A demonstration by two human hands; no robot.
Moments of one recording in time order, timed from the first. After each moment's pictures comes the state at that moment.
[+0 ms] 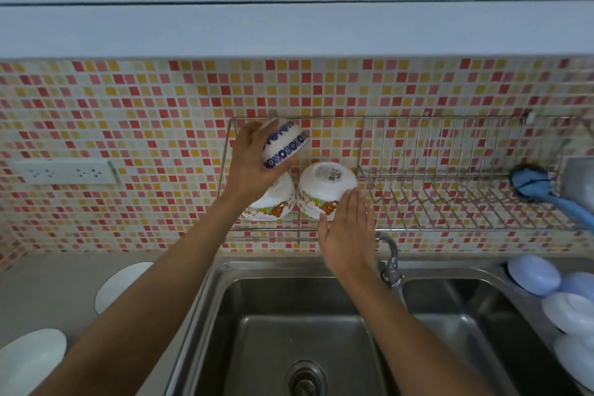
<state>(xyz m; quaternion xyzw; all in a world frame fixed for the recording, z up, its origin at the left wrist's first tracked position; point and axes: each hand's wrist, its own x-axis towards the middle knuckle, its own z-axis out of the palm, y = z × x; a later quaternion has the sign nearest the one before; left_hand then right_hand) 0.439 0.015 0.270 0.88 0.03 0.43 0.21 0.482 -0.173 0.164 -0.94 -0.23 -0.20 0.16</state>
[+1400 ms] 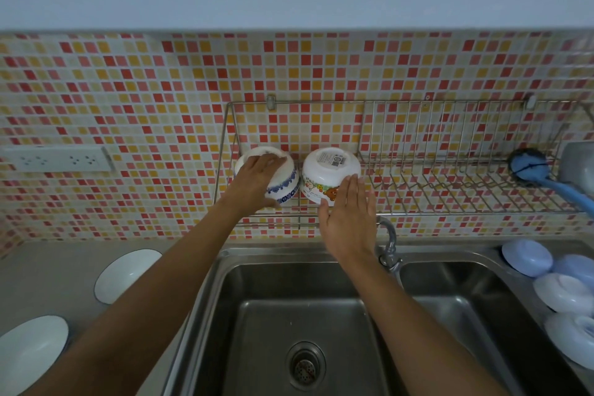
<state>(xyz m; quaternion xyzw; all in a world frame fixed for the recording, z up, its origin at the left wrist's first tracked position) 0.444 0.046 0.201 0.98 0.01 0.20 0.02 0.480 -0.173 0.163 -0.94 -0.22 -0.21 0.16</state>
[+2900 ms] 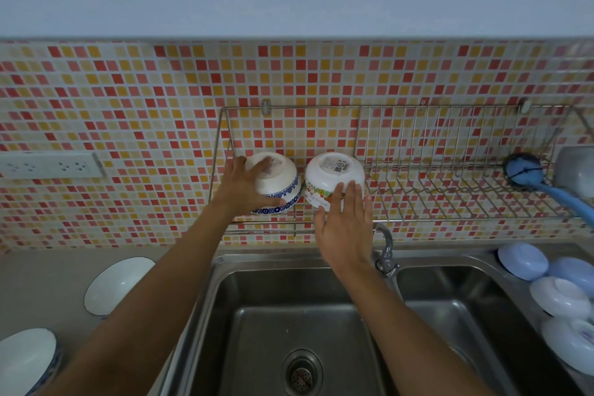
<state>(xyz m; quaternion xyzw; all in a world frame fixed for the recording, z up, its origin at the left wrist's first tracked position) 0.450 0.052 0.206 0.96 0.15 0.17 0.13 0.481 -0.170 0.160 -0.93 -0.22 -0.24 0.16</state>
